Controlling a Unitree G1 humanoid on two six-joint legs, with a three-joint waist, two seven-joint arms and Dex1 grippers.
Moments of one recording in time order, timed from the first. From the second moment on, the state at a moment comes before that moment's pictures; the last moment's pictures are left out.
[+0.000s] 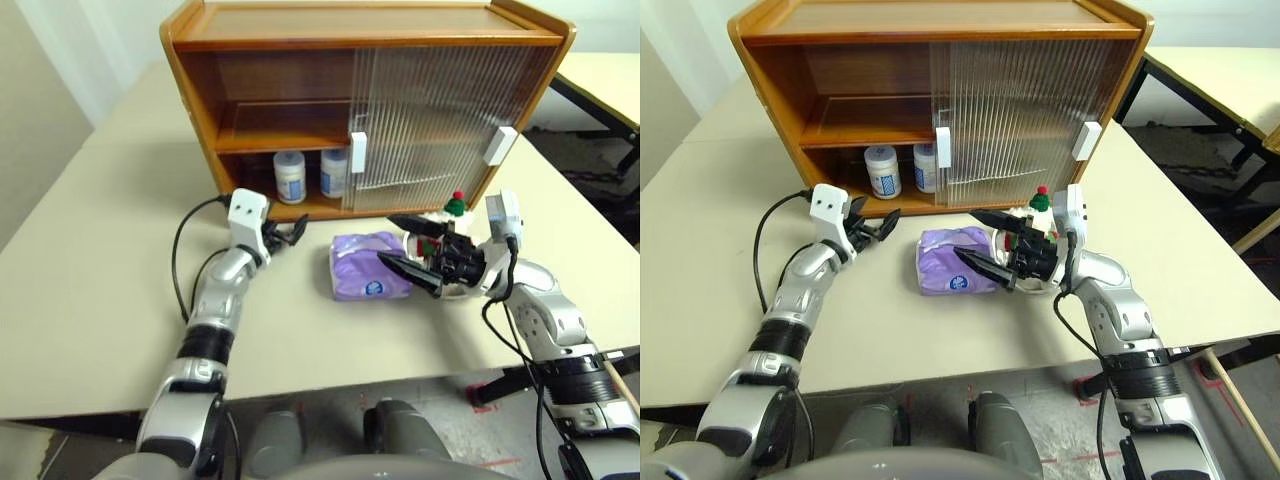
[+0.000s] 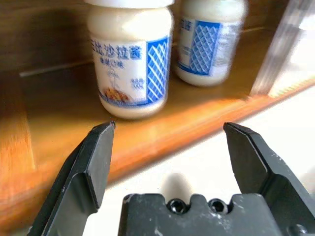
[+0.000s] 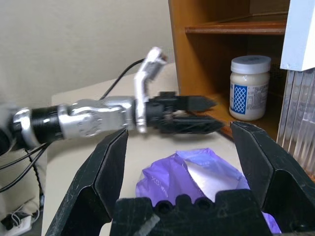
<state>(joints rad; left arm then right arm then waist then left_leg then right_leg) -0.37 0.20 0.05 0.39 -0.12 0.02 -0.47 -0.25 -0.39 0.02 0.04 0.53 0.09 1.11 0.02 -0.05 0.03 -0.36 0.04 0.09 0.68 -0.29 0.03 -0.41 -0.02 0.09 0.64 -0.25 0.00</state>
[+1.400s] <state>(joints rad) -0.38 0.30 -0.04 -0.05 -0.61 1.07 -0.56 -0.20 -0.42 0.01 0.04 0.53 0.07 1.13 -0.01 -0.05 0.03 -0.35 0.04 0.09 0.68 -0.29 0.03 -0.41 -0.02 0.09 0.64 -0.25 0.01</state>
